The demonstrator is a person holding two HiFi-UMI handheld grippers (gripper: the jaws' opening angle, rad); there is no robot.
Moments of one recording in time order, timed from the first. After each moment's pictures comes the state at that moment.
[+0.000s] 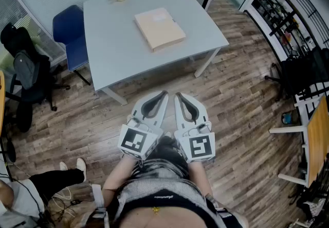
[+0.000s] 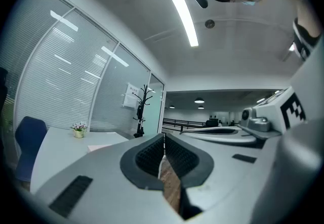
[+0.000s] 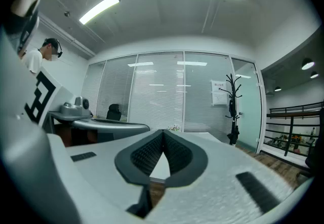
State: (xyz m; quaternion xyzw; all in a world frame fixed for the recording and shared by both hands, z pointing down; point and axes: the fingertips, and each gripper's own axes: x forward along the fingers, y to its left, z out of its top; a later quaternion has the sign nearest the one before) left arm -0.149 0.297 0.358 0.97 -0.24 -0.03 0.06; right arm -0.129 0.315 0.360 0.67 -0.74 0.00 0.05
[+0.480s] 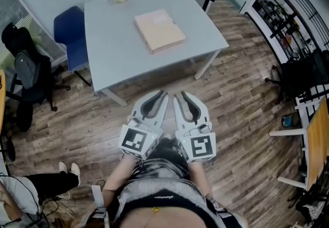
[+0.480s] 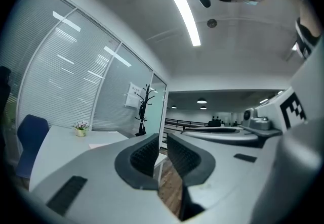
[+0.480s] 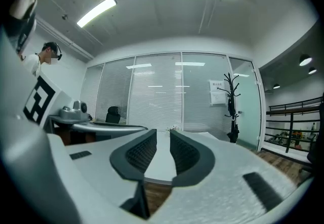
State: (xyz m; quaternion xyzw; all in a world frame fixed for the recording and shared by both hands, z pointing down) left arm -0.139 0.295 0.359 0.96 -0.26 -0.03 0.07; right arm -0.110 0.315 0.357 0.67 -0.74 -0.01 0.04
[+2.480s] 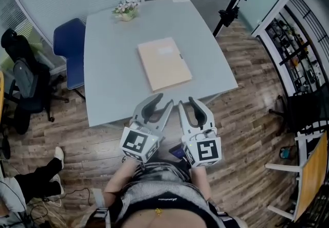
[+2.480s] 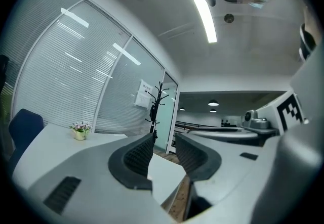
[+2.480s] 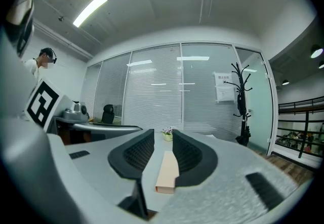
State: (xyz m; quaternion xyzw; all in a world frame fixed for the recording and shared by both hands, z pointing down) left arm -0.049 0.073 0.376 0.95 -0.30 -0.04 0.08; right arm -0.005 0.097 0.367 0.64 -0.77 -0.01 0.05
